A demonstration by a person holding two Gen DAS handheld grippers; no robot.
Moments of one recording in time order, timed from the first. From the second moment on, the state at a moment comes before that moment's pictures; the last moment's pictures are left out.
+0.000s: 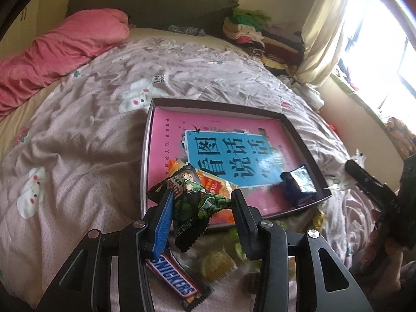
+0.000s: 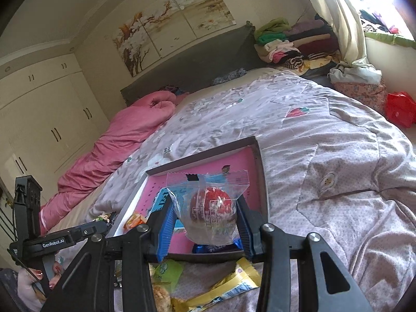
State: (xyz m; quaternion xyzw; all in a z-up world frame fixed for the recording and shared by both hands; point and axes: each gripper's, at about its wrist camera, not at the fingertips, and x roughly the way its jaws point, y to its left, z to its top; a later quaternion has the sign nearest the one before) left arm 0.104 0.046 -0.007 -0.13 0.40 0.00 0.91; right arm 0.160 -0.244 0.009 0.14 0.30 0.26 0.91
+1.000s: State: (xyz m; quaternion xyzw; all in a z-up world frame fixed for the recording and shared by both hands) left arm 0.140 0.049 -0.046 -0.13 0.42 0.00 0.90; right arm 0.176 -0.241 -0.010 0.13 0.33 0.25 0.90
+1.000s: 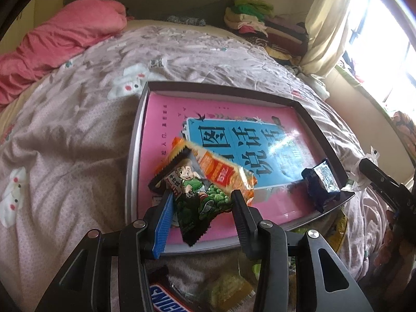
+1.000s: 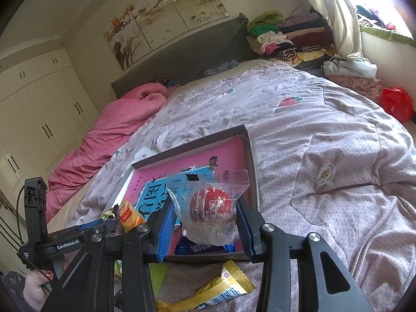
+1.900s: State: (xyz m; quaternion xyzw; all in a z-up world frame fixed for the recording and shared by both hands) left arm 0.147 0.045 -0.050 -0.14 0.42 -0.02 0.90; right arm 0.183 -0.217 -0.025 0.09 0.35 0.27 0.89
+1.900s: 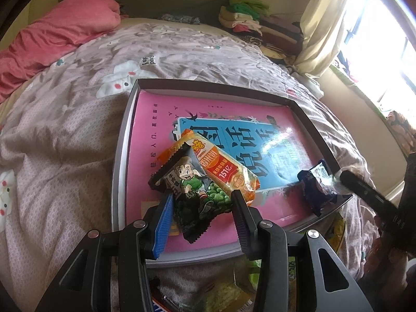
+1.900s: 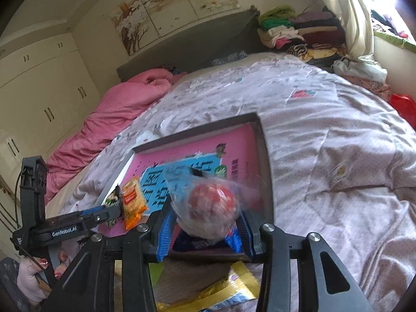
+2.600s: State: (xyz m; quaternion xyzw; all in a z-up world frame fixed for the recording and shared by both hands) left arm 0.152 0.046 -0.051 -0.12 0.41 -0.02 0.90; right arm 0.190 -0.209 -0.042 0.05 0.37 0.24 0.89
